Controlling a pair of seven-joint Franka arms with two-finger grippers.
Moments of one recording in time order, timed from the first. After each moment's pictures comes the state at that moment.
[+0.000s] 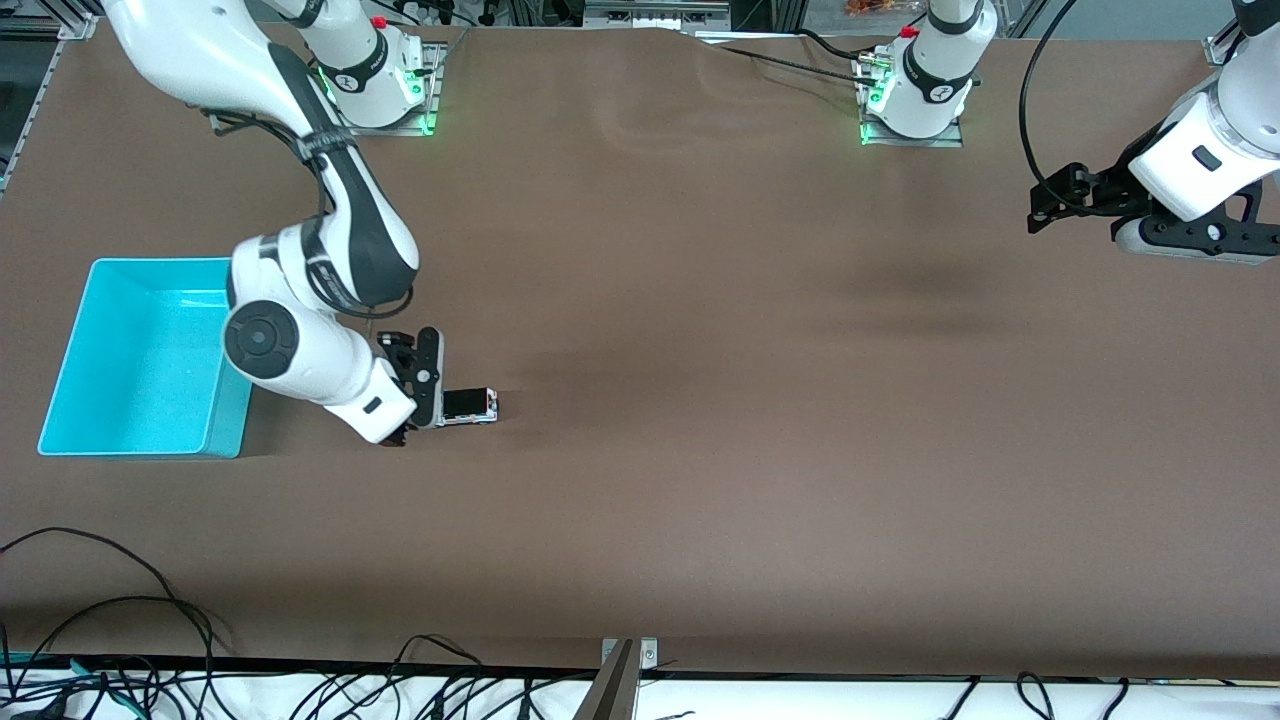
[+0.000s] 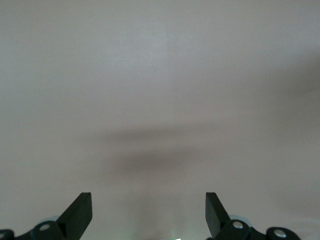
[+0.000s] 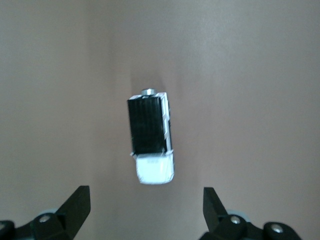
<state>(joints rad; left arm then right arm) -0.05 -0.06 -0.02 -1.70 -0.04 1.55 0.00 0.20 0.59 0.11 -1.56 0.00 2.08 -1.30</state>
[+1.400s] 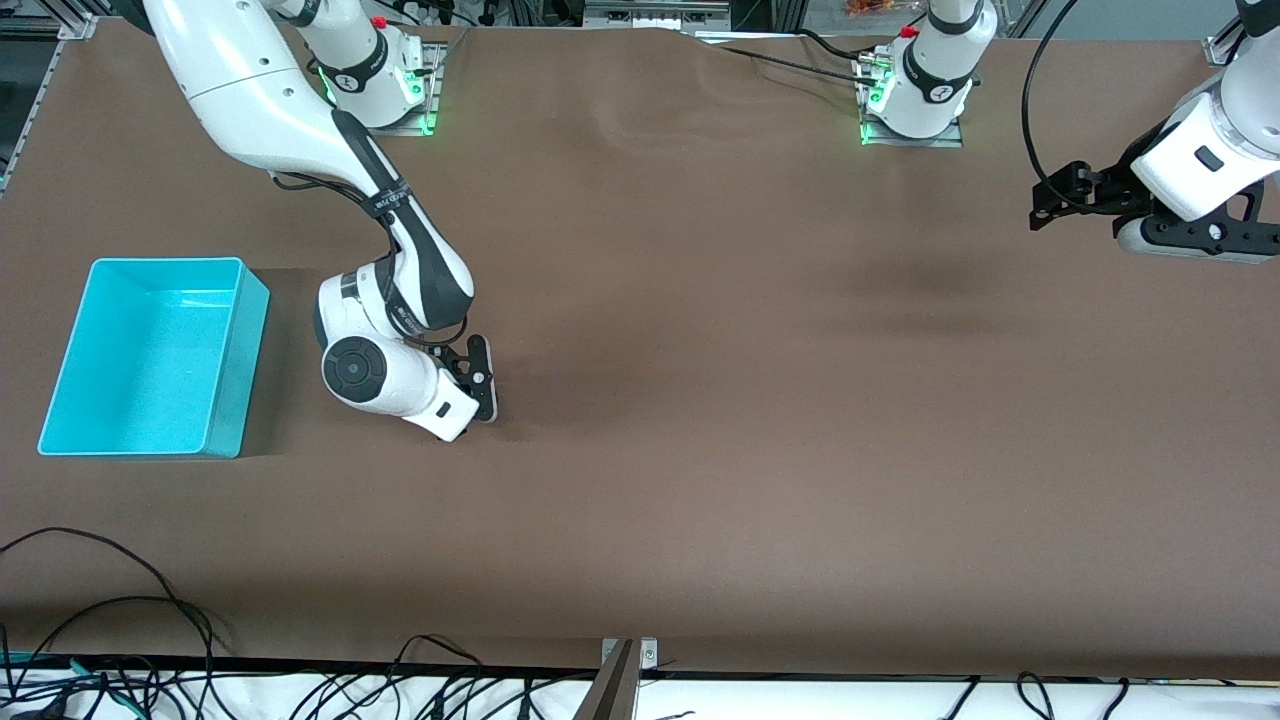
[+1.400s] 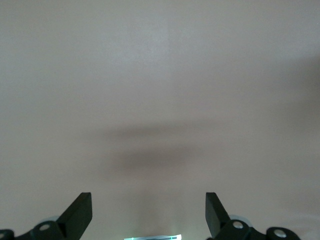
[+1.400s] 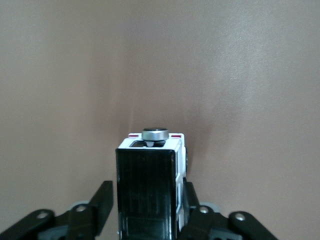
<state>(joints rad) -0.05 -0.06 -0.02 -1.70 -0.04 1.53 0.00 0.24 0.72 0.13 -1.59 0.00 2.17 -1.38</state>
